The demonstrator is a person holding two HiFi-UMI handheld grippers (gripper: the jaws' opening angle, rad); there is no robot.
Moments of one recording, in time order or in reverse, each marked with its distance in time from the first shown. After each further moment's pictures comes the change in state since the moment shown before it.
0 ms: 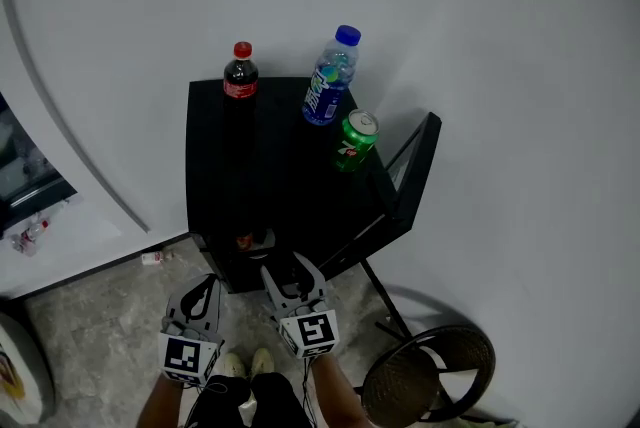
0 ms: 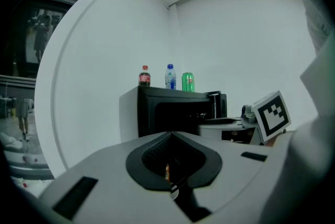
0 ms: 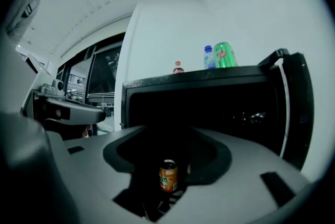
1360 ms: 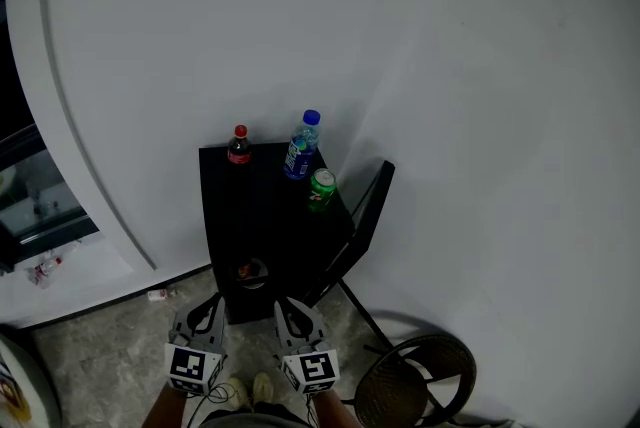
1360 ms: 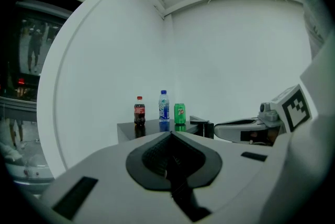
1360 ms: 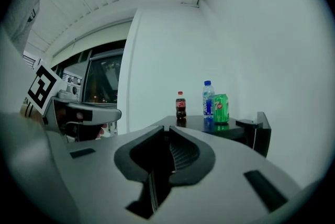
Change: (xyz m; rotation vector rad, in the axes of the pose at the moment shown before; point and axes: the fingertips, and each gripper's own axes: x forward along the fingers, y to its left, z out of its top) left arm -0.072 -0.019 0.134 0.022 -0.047 -0.058; right arm -0.096 0.050 0.142 0.001 -0.002 -0.109
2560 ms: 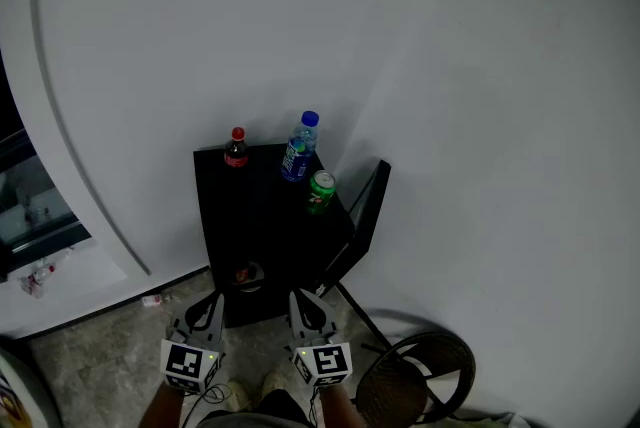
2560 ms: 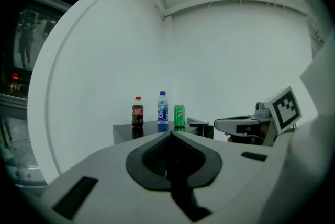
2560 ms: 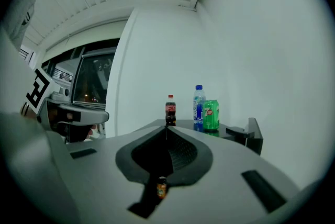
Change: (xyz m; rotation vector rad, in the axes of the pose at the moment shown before) left arm 0.014 0.019 0.008 -0.018 -0.014 -0.070; right arm 0.015 -0.029 0.015 -0.022 -0.020 -0.097
